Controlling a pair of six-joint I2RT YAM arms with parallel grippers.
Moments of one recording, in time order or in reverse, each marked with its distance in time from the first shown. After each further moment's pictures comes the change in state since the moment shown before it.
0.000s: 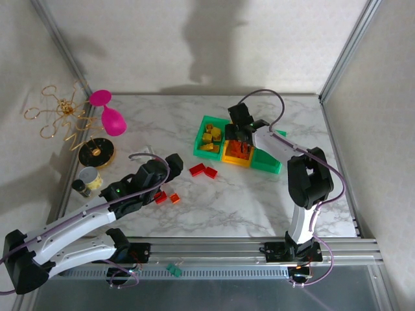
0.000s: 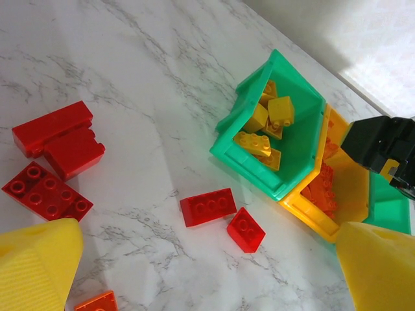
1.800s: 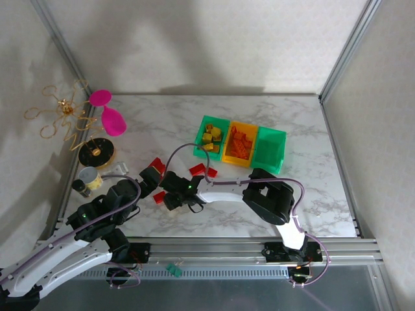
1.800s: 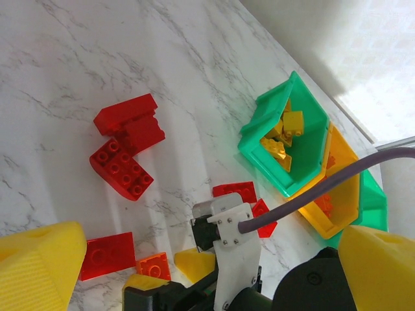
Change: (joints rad) left arm 0.005 -0.409 -0.108 -0.277 -0.010 -0.112; right arm 0.692 0.187 -0.068 0.112 -0.129 0.154
